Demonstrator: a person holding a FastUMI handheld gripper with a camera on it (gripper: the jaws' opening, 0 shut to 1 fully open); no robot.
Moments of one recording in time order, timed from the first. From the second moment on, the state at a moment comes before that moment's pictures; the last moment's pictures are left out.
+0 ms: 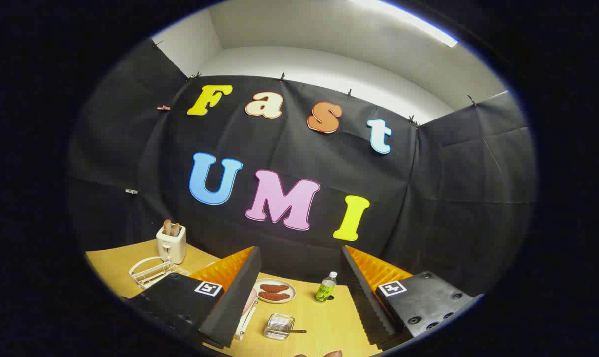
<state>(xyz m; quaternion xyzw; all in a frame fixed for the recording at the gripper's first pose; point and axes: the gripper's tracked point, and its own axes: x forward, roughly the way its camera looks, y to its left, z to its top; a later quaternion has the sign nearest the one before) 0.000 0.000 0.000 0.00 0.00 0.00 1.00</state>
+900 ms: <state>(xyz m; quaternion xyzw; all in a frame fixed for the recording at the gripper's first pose) 0.003 0.011 -0.042 0.01 0.06 -0.02 1.00</state>
